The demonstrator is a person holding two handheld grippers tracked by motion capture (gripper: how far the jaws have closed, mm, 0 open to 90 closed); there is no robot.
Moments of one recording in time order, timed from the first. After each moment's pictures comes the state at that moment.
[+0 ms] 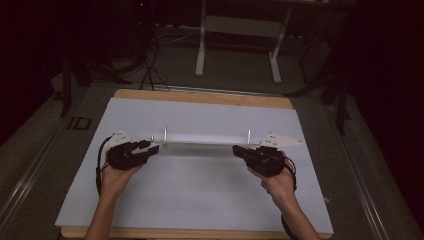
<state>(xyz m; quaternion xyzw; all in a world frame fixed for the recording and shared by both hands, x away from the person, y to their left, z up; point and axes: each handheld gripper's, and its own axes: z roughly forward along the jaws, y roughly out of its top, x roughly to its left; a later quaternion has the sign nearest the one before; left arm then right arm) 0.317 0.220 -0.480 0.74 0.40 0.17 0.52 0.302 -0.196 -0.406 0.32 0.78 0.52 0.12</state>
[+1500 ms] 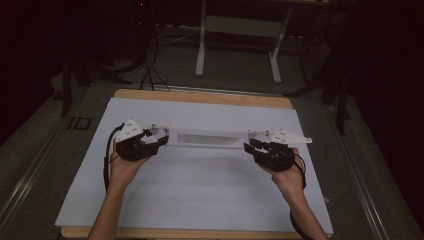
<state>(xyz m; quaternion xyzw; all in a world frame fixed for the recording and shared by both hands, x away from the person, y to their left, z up) 0.330 0.193 -0.448 0.74 0.35 0.23 0.52 0.318 -0.226 -0.414 0.35 0.78 0.49 0.18</state>
